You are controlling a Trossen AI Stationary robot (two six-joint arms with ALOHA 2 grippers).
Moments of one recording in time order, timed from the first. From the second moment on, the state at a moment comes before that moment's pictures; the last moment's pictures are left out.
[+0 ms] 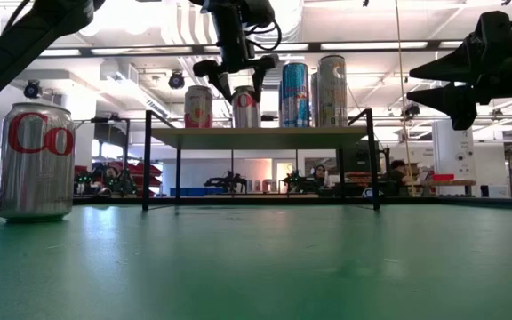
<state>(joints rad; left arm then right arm) 0.47 2.12 2.33 -1.22 -0.46 -0.67 -0.07 0.02 0.01 0.06 0.29 0.34</state>
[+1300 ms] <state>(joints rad) 0.21 1.93 2.35 -1.57 -0.53 -1.07 -0.07 0.02 0.01 0.06 0.29 0.34</state>
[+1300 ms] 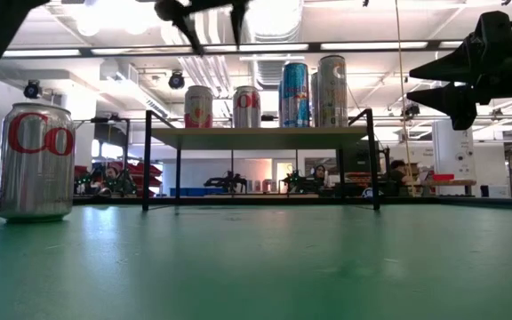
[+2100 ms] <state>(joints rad) -0.35 1.68 1.72 -1.57 -0.44 -1.97 -0.07 0.02 0.01 0.06 0.29 0.34</state>
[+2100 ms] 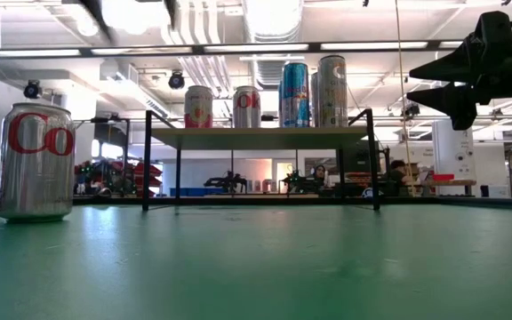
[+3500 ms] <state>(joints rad) -0.38 1.52 1.18 -1.41 -0.18 -3.00 -0.07 0.02 0.01 0.06 0.29 0.34</state>
